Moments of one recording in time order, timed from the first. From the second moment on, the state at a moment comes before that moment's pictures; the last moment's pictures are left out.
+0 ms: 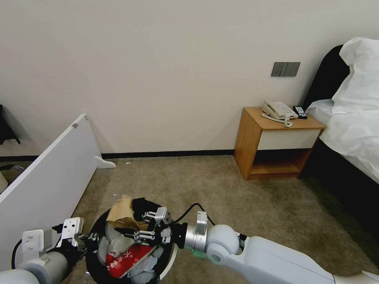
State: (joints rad) left arm 1.73 -0.82 -0.88 -2.48 -1.37 0.74 -0.68; right arm -0.48 1.01 -0.70 1.75 0.92 0.15 -0.36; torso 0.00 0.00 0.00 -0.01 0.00
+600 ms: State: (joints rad) left arm 1.72 -0.81 -0.88 -2.48 -1.39 0.74 -0.70; right arm -0.49 0.96 -0.68 1.81 0.92 0.15 -0.36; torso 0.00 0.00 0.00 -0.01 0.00
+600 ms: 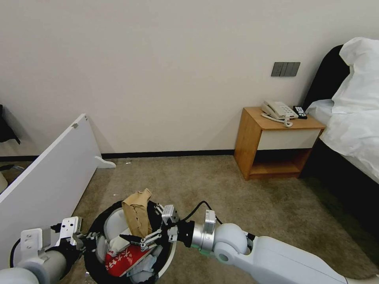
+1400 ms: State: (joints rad) left arm 1.69 -0.82 -0.91 -2.48 -1.45 0.74 -0.72; right arm -0.46 0.89 -0.68 1.89 0.96 0.12 -0.36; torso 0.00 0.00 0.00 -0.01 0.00
